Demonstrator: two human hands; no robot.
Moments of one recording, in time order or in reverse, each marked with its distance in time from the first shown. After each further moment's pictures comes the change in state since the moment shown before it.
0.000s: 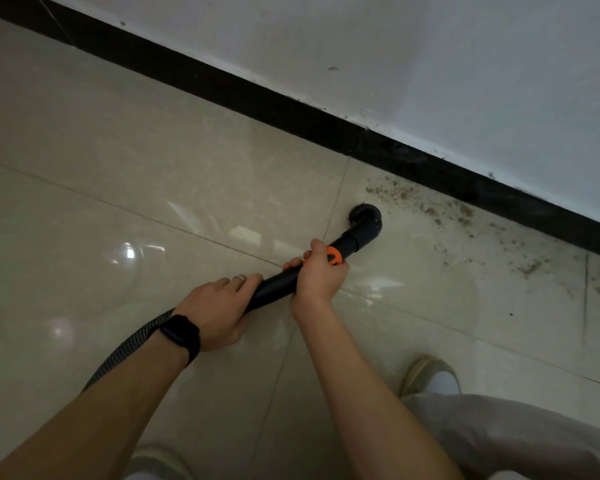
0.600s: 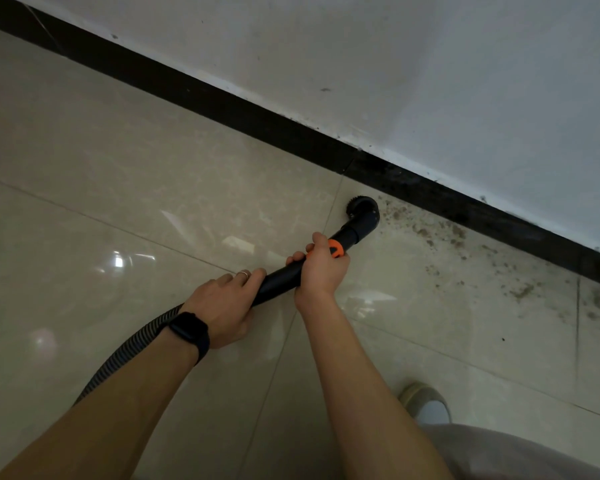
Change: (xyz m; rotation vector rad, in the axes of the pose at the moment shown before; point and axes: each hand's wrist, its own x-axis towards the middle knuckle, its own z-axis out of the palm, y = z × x) left_hand 0.045 0.014 -0.015 0.010 0.027 -0.075; right_hand 0.037 -0.032 0.021 -0.006 -0.063 -0.004
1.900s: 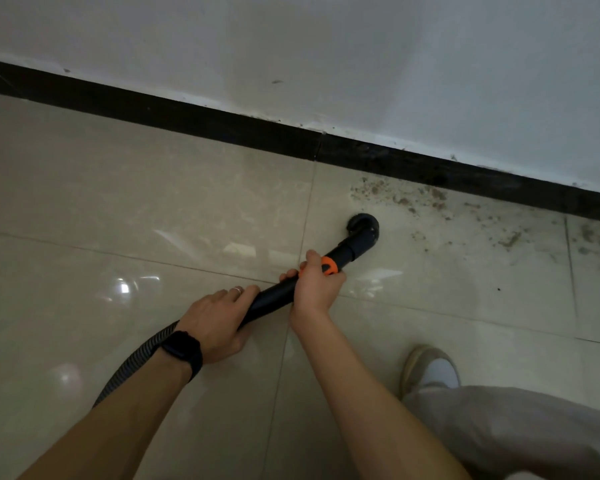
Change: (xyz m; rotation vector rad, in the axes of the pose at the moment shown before) left_hand -0.017 -0.005 0.008 -0.007 -0.060 0.143; right_hand -0.029 0.016 -0.035 0.070 0.139 0.020
